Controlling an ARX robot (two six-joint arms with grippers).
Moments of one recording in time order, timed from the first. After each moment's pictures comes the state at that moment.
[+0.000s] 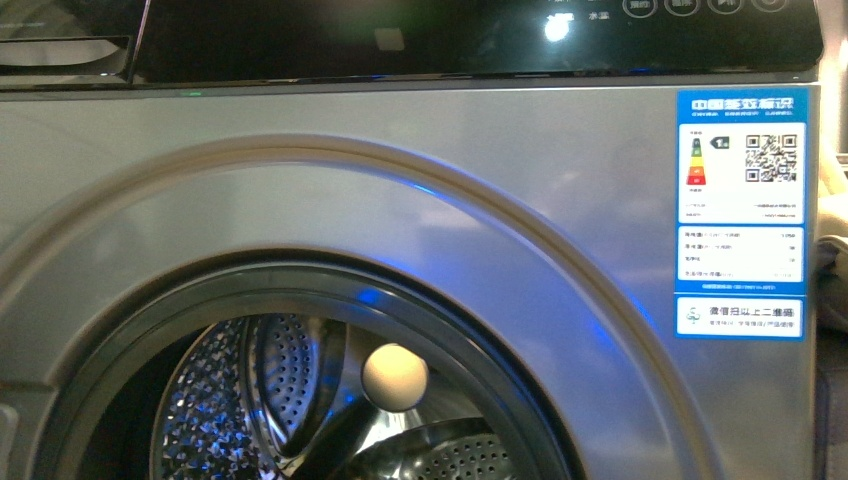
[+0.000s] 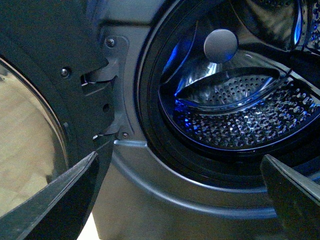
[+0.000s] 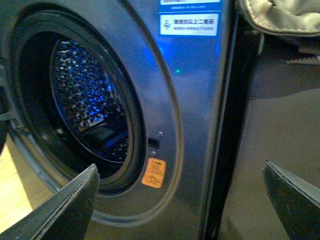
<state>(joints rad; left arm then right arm) 0.00 0.00 0.02 -0.01 0.00 0.00 -0.25 0.17 0.00 0.28 -0.66 0.04</state>
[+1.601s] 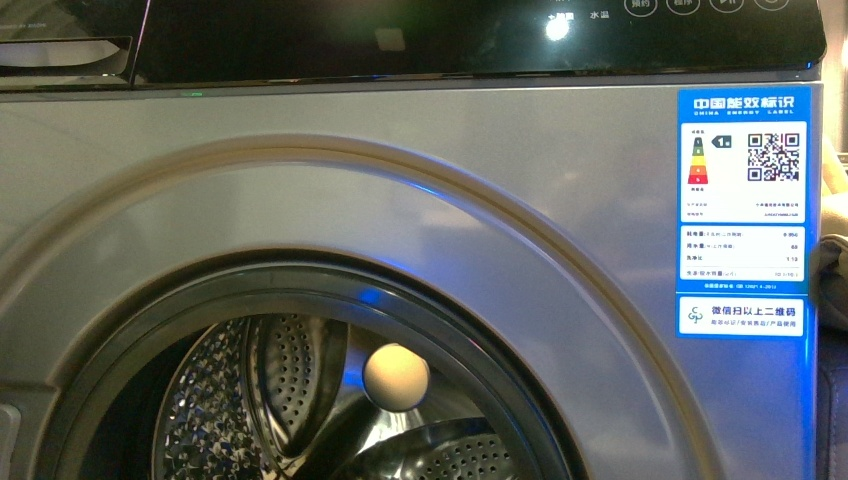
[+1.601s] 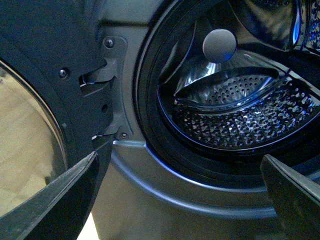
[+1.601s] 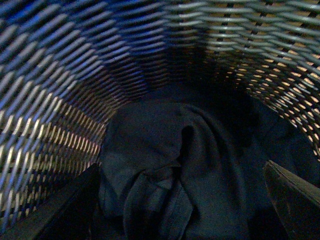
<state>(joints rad) 0.00 0.00 0.02 -0.01 0.00 0.00 -1.14 2.25 0.69 0.54 -0.63 -0.50</state>
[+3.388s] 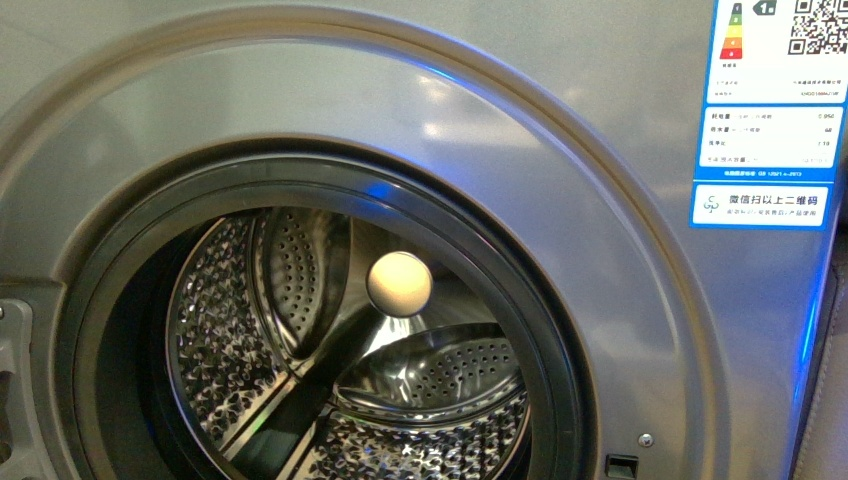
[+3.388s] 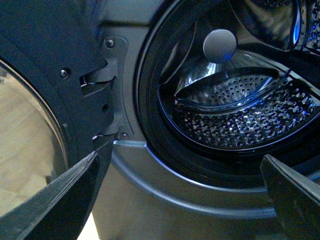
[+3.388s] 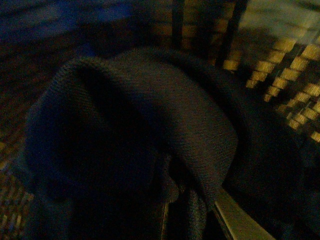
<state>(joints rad) 0.00 0.00 0.02 -0.01 0.00 0.00 -1.07 2.65 1.02 0.71 -0.56 -0.40</state>
